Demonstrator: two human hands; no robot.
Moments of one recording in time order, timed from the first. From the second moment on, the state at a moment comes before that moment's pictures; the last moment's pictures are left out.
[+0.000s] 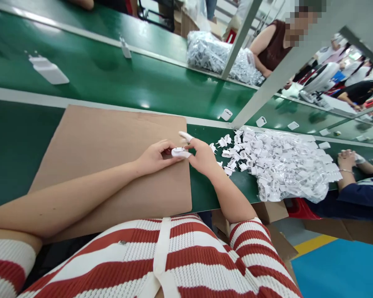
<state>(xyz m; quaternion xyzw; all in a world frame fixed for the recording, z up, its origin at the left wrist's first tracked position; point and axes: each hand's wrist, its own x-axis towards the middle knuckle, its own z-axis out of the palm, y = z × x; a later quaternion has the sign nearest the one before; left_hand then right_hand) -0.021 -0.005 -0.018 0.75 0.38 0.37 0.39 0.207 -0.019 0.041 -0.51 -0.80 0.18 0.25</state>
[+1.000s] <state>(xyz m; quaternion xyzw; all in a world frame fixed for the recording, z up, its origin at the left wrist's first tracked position) 0.086 0.186 -0.005 0.80 0.48 0.31 0.18 0.264 0.016 0.030 -0.62 -0.67 0.25 0.33</state>
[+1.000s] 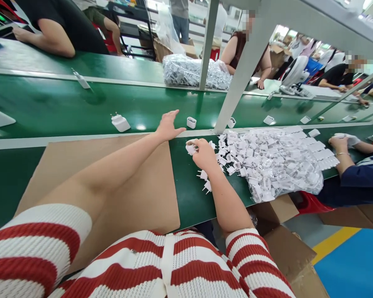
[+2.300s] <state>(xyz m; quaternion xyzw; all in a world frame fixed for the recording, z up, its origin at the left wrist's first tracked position) -0.002 -0.001 -0.024 0.80 0.34 0.39 0.31 0.204 -0.034 0.041 -0.45 -0.86 0.10 0.23</state>
